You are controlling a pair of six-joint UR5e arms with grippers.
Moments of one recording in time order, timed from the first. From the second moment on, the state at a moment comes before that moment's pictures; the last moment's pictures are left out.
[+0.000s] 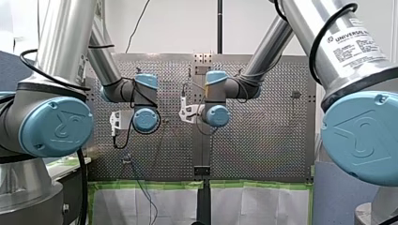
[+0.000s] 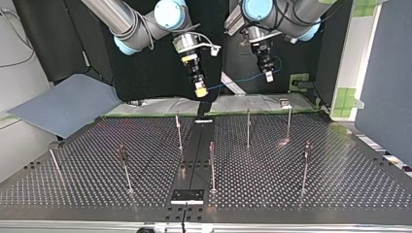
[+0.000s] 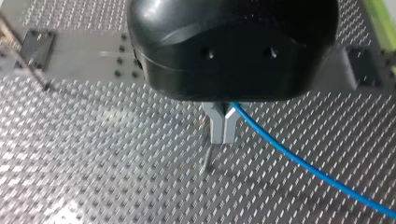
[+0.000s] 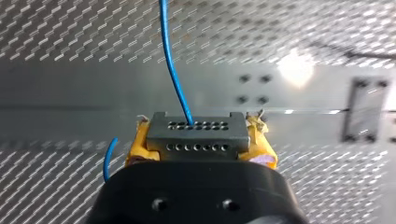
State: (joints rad) left arm -0.39 -1.77 -2.29 -2.26 -2.27 -1.59; right arm 2.42 -1.09 1.80 -0.77 1.73 1.55
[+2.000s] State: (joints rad) left arm -0.15 -1.49 -2.05 -2.53 -2.10 -1.68; right arm 2.46 -1.06 1.25 -0.22 1.52 1.69
